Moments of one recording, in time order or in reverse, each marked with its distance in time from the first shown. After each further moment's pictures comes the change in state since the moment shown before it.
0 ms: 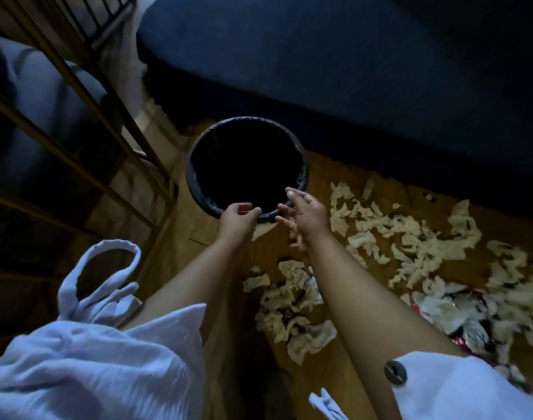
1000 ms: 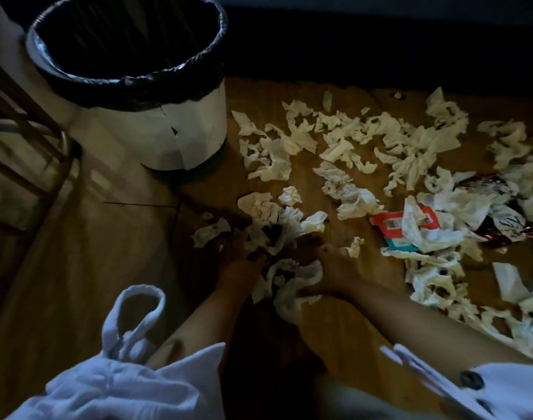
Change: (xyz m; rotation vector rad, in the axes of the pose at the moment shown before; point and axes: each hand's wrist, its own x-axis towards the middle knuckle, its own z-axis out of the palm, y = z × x) left_hand 0.040 -0.353 0.124 0.695 -0.207 0.070; right_hand 0.008 0.335 -0.267 -1.422 0.022 -0.072
